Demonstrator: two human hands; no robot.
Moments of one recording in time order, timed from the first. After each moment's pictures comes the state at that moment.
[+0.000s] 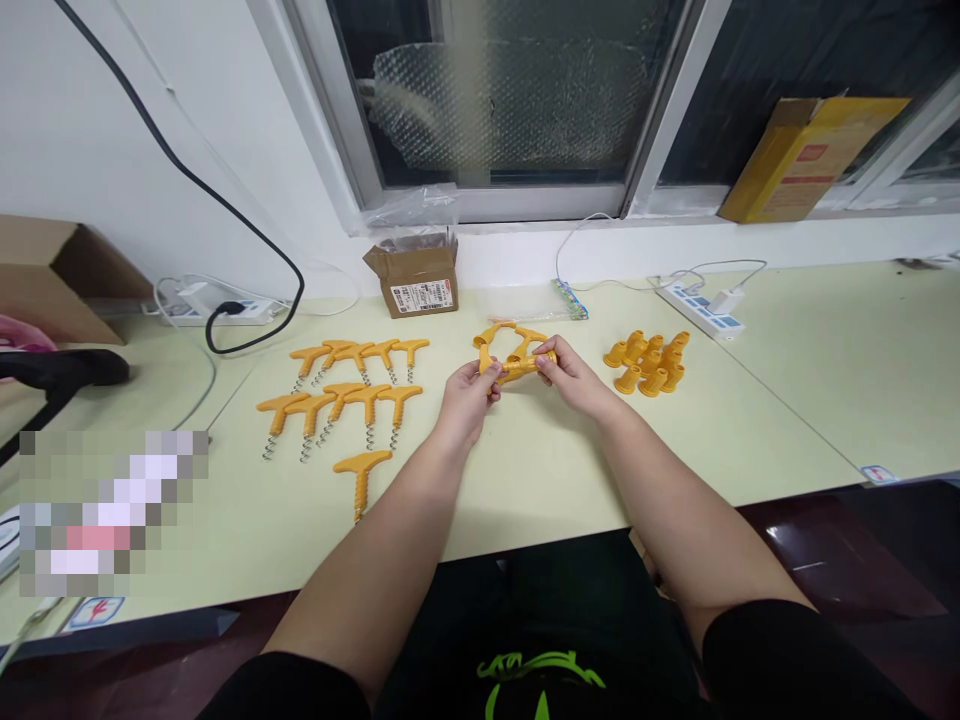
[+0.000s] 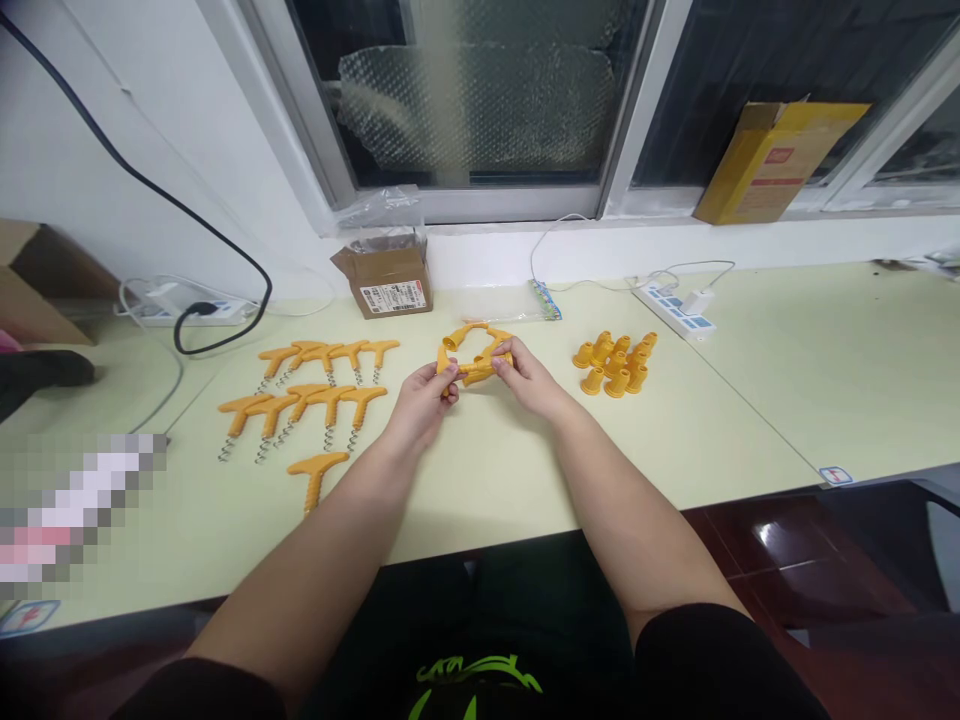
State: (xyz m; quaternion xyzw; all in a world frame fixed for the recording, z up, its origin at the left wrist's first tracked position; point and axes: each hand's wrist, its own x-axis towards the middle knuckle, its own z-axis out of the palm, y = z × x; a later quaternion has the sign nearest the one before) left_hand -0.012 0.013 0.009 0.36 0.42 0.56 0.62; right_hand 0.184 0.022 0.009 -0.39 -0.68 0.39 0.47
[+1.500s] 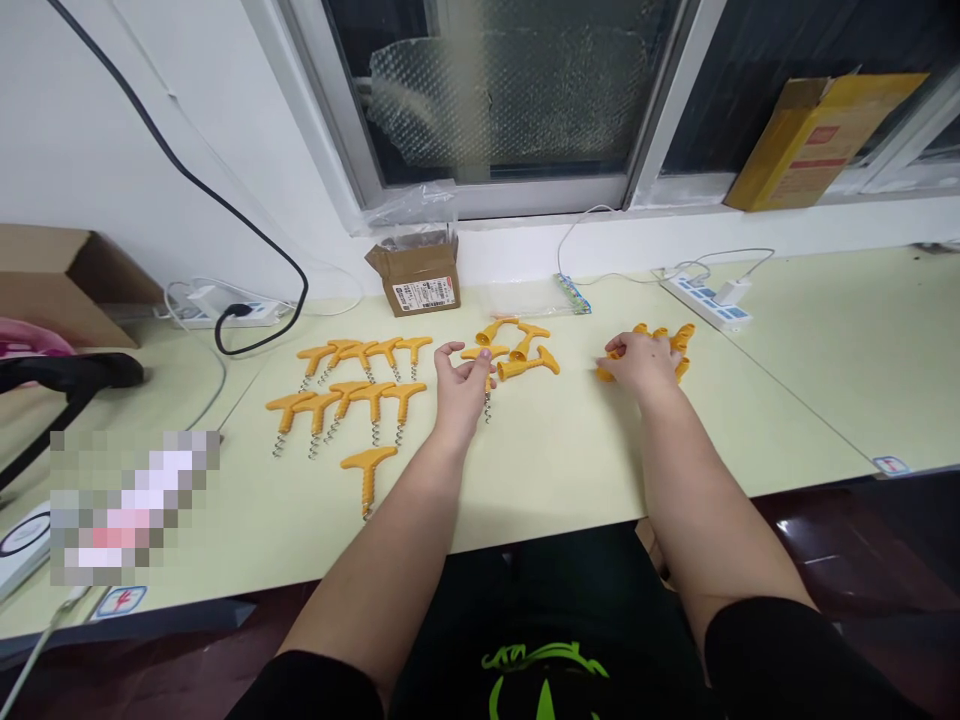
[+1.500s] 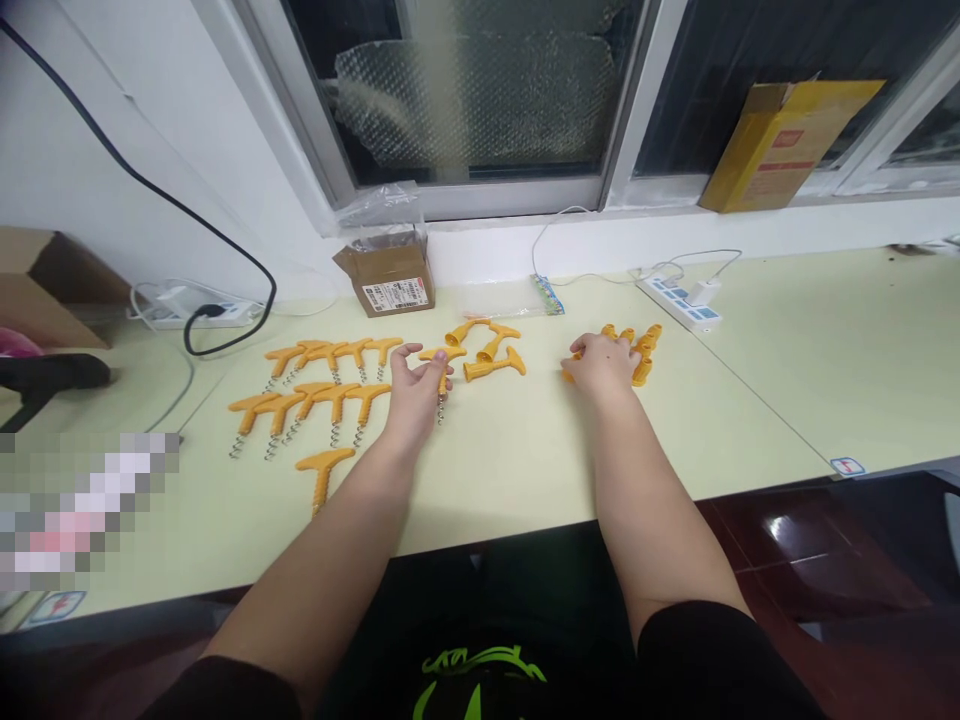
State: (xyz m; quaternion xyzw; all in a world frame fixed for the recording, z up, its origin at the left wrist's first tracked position) left_hand -0.017 0.006 0.015 0.43 0.46 0.60 0.49; right_hand 0.263 0.027 0.013 -0.80 -0.55 0.05 0.22
